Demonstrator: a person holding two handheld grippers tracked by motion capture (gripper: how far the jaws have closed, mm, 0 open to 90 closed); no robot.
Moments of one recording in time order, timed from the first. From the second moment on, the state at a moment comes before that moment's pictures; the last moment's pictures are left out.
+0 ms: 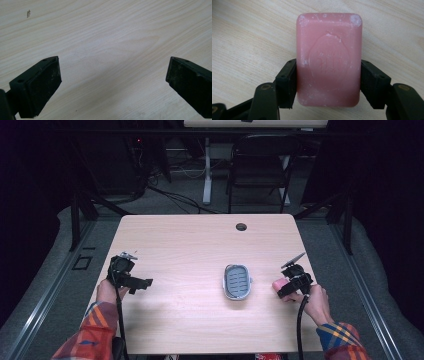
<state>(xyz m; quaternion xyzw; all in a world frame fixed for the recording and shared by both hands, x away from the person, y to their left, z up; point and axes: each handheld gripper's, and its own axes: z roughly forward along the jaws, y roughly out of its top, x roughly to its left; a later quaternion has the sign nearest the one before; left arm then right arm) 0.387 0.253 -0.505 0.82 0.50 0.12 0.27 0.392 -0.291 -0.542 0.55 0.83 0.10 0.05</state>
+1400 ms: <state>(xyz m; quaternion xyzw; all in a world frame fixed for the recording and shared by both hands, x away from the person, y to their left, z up) 0.388 0.250 -0.506 0.82 0.49 0.12 0.26 0.387 -0.284 -0.514 0.51 0.85 0.11 0.06</state>
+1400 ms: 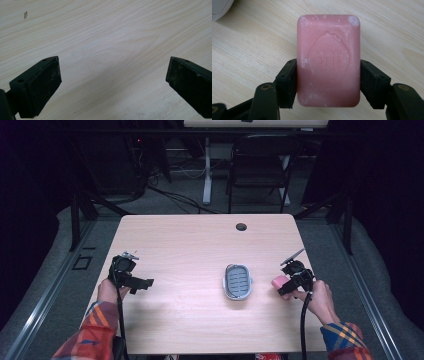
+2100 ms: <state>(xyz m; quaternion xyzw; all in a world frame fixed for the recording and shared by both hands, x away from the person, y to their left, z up) 0.389 0.249 -0.506 0.82 0.49 0.12 0.26 0.392 -0.269 -0.507 0.50 0.86 0.12 0.06</state>
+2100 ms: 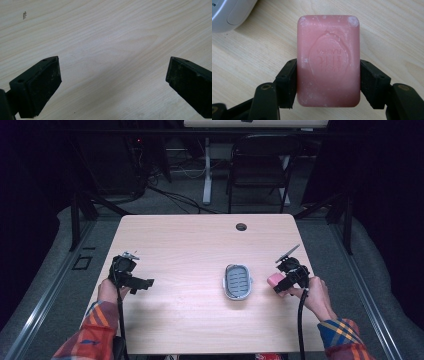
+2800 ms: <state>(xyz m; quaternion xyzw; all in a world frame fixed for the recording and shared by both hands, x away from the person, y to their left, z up) 0.389 0.248 -0.506 0.83 0.48 0.12 0.26 0.399 -0.260 -0.494 0.49 0.86 0.13 0.07</state>
